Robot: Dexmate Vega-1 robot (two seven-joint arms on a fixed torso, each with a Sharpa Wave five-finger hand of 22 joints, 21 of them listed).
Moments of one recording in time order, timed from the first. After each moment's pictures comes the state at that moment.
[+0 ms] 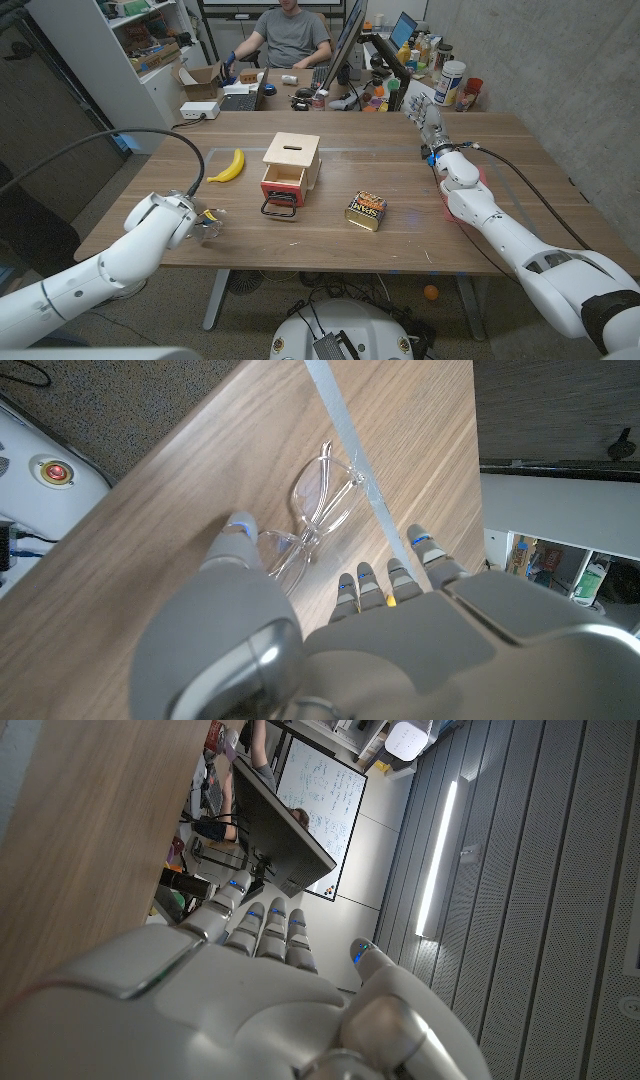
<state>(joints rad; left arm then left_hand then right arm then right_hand) 1.32 1.14 0.27 -2.25 1.38 0.54 -1.08 0.68 -0.06 0.35 -0.12 0.31 -0.06 0.00 0.20 0.19 -0.05 -0.03 0.22 0.21 -0.09 0.02 0.18 0.18 0.08 0.08 0.25 0.18 -0.60 -0.39 -0.41 -1.03 0.55 0.43 0.02 0.04 0.08 0.45 0.16 0.24 0.12 0.06 0.20 0.18 0.16 0.03 0.20 0.19 0.05 -0.03 0.19 0.19 0.23 -0.04 0.20 0.17</state>
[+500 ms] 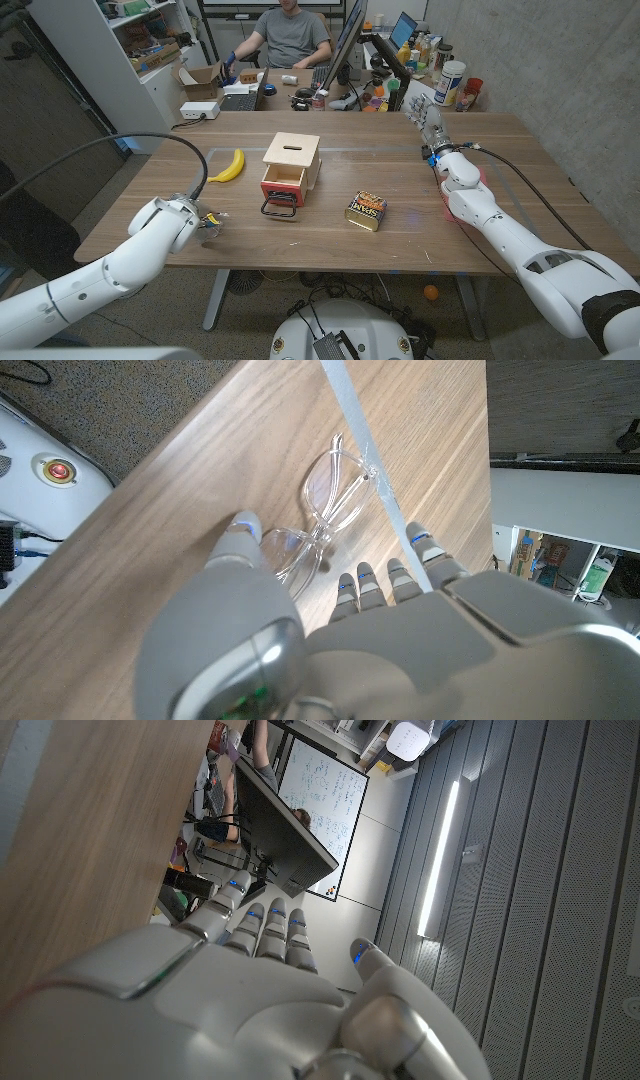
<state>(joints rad) 1.30 1.14 0.31 -2.24 1.38 0.55 -1.05 0.70 -0.04 0.34 -0.12 0.30 -0.06 0.00 0.20 0.19 -0.05 -0.03 0.22 0.21 -0.09 0.02 0.18 0.18 0.11 0.07 0.25 0.18 -0.60 -0.39 -0.40 -1.03 0.56 0.43 0.03 0.04 0.08 0.45 0.16 0.24 0.12 0.05 0.20 0.18 0.17 0.03 0.20 0.19 0.05 -0.03 0.19 0.19 0.23 -0.04 0.20 0.17</state>
